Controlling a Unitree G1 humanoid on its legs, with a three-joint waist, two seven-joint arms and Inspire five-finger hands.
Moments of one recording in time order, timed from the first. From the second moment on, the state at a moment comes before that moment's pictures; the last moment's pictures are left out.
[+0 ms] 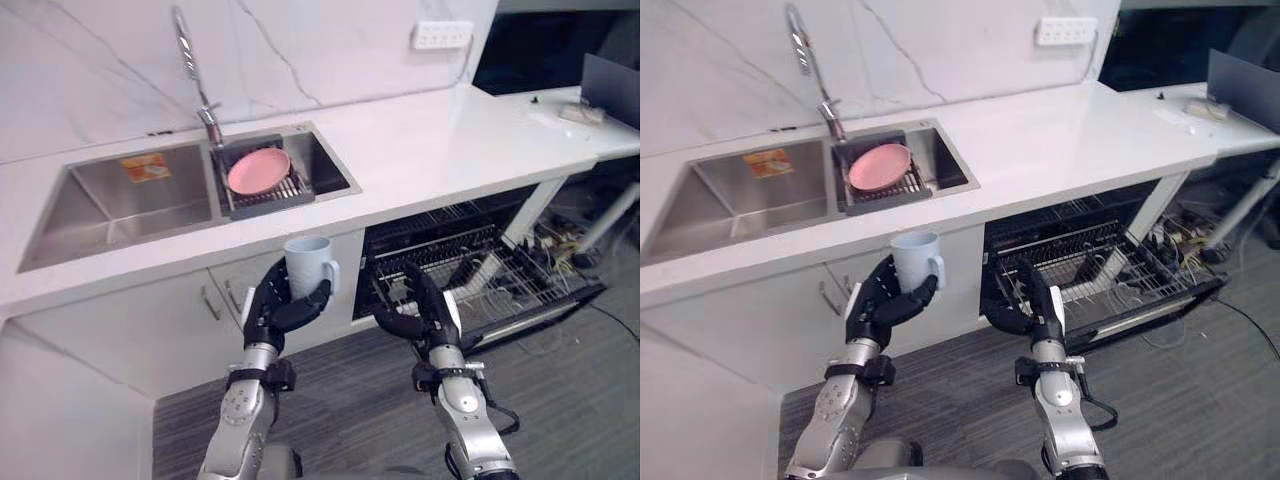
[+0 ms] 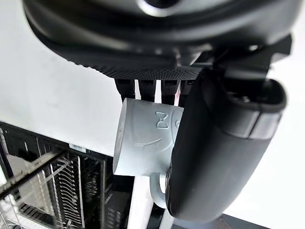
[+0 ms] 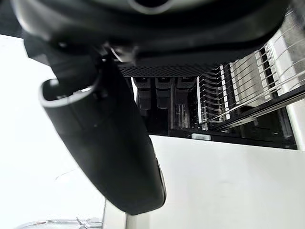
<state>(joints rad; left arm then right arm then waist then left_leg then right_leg) 0.20 0.05 -0.22 -0.04 -0.29 -0.14 0.15 0.12 -0.11 0.12 0.08 -0.02 -0.10 -0.16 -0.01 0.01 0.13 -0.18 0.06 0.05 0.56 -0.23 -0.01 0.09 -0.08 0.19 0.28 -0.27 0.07</state>
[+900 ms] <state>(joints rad) 0.08 0.06 -0.11 0.02 -0.27 -0.16 0.23 0.09 -0.16 0.22 -0.10 0.33 -0.15 0.01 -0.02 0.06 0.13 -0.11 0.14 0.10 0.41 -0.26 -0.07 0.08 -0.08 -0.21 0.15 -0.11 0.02</state>
